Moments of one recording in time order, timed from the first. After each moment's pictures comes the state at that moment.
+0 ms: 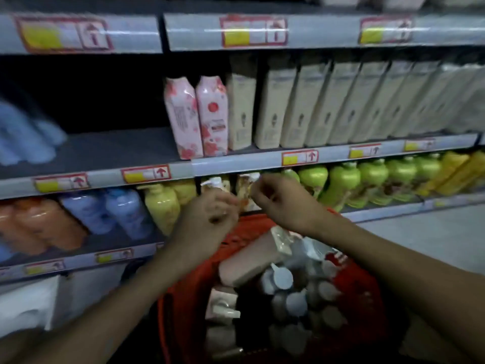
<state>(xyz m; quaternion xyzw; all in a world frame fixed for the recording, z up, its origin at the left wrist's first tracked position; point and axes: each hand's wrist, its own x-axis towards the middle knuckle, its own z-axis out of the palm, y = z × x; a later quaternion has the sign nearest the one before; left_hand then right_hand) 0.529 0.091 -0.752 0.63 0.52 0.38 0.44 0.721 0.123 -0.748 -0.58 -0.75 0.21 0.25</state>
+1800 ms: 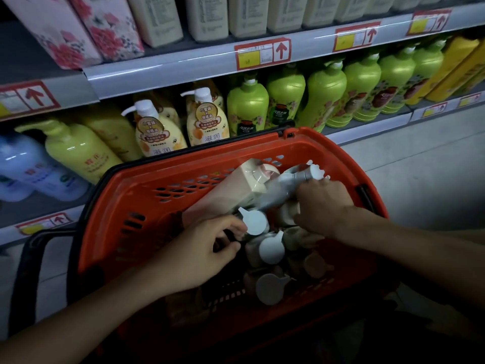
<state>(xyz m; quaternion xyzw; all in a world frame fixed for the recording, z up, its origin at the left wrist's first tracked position) 0.576 0.067 -0.919 0.78 0.40 0.11 0.47 0.827 0.062 -0.900 -0.73 -0.67 0.07 -0.14</state>
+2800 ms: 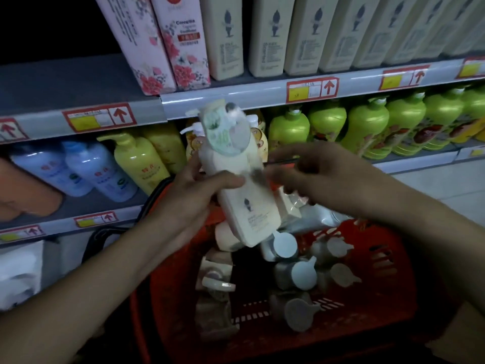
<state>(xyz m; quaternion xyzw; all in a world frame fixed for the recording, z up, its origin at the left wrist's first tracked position) 0.551 0.130 -0.846 0.43 0.46 0.40 0.66 0.771 0.101 -0.781 -0.63 -0.66 0.37 0.18</state>
